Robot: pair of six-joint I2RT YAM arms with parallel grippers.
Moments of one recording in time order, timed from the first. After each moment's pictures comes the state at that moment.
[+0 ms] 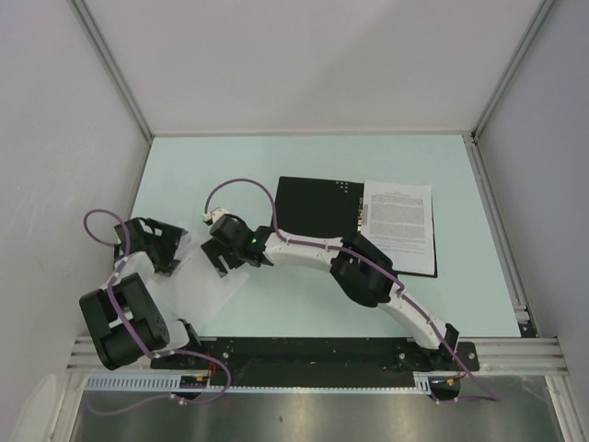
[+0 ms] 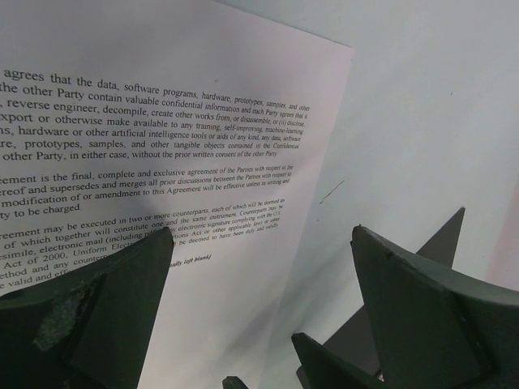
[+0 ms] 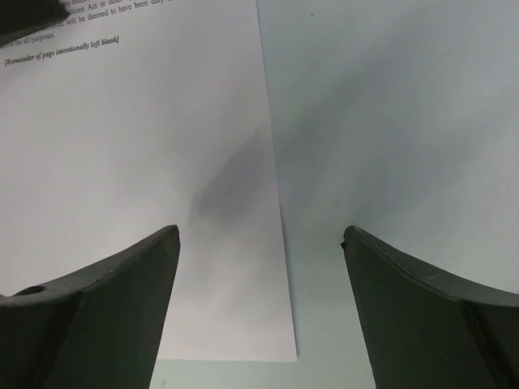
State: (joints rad) left arm 0.47 1.30 0.54 -0.14 0.22 -0.88; right arm 1.14 2.40 1.96 -0.37 0.10 0.35
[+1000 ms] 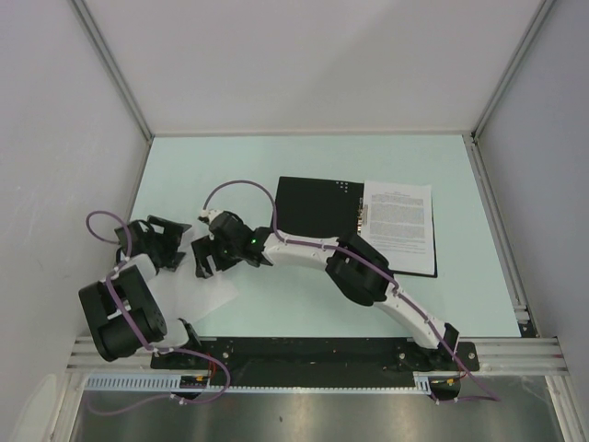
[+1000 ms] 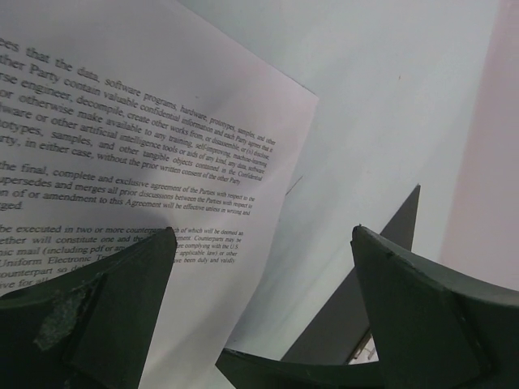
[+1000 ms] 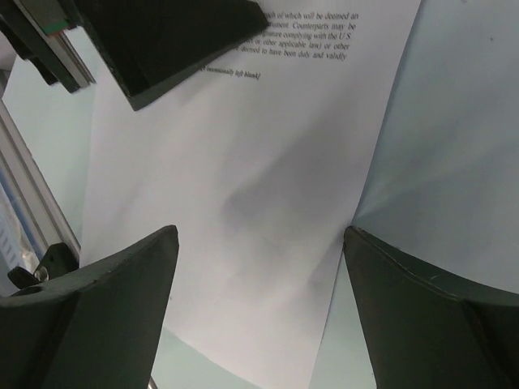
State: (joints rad) left arm 0.48 1.35 0.49 0.05 0.35 -0.92; right arm 1.12 2.43 1.96 -0.19 -0.19 0.55
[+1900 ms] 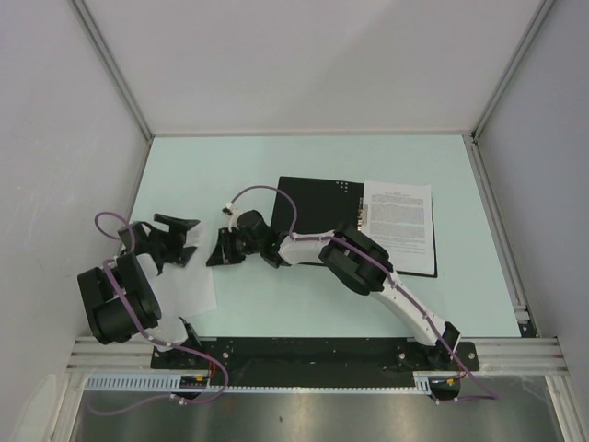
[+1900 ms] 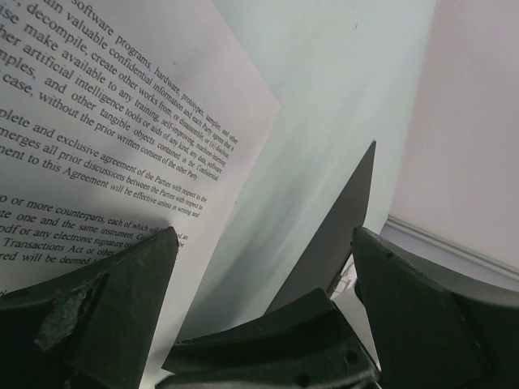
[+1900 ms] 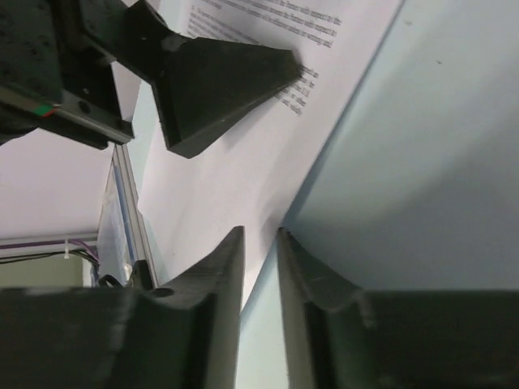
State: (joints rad) left arm 0.48 1.47 0.45 0.25 0.56 -0.99; right arm 1.03 2.50 1.74 0.37 -0.44 0.86
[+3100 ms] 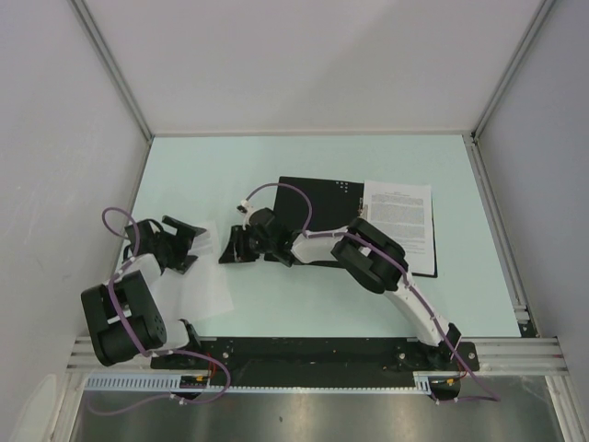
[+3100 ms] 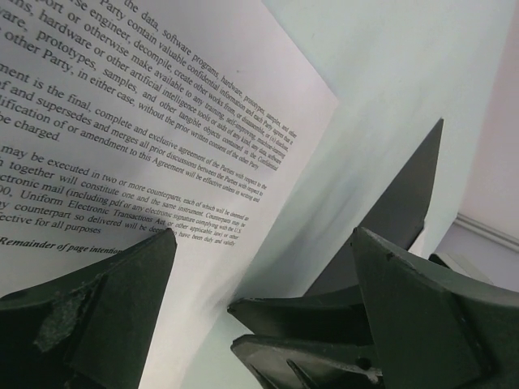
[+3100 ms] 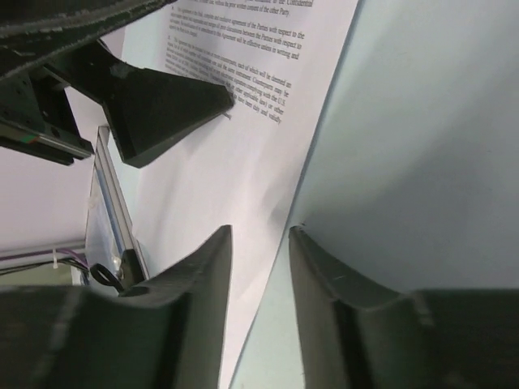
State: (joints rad) left arm 0.40 1.33 0.49 -0.04 0.42 -0.87; right arm 0.99 2.36 1.53 0.37 -0.38 0.86
